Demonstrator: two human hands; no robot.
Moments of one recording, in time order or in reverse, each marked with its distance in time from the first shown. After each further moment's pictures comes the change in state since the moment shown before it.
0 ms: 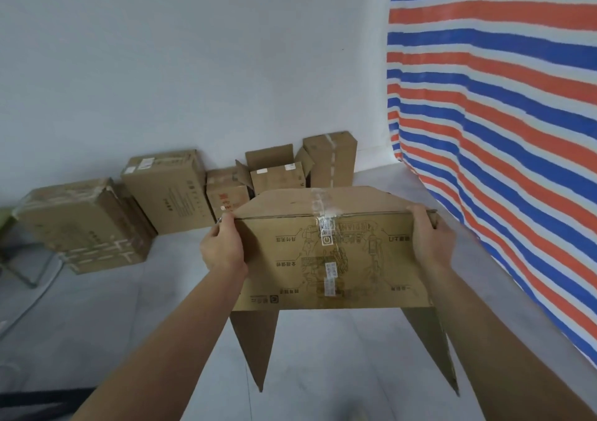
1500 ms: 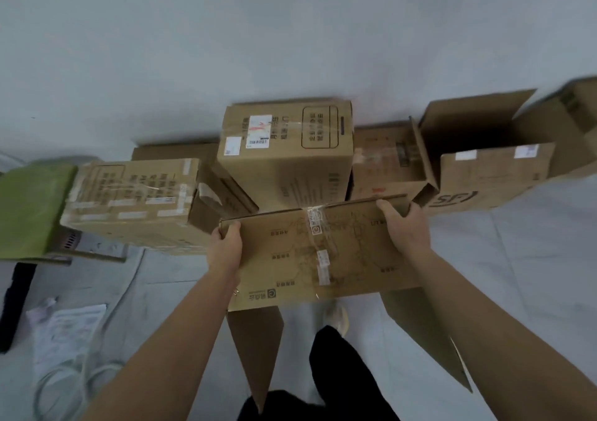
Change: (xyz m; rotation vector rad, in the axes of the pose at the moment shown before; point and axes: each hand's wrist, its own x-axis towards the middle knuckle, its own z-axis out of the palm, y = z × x) left_hand 1.067 0.110 -0.060 0.465 0.176 -0.349; right_hand 0.204 -0.049 1.125 -0.398 -0.558 0.324
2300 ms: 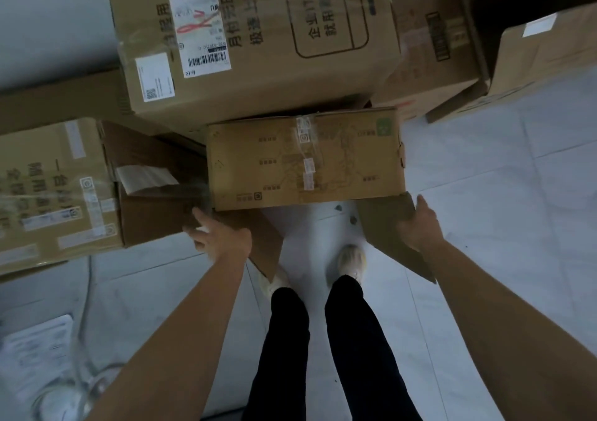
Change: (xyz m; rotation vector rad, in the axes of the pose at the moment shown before) left_hand 0.253 -0.093 0.080 0.833 -0.004 -0.124; right_hand 0.130 0.161 0.169 -0.505 -0.151 0.427
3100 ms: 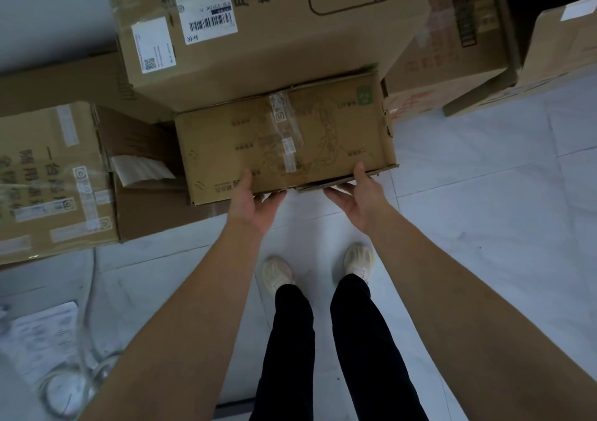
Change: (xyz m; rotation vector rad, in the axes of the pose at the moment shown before) left_hand 0.010 0.057 0.014 -1.520 -0.628 -0.333; right_hand -0.008 -0.127 0.058 1.446 -0.385 0.154
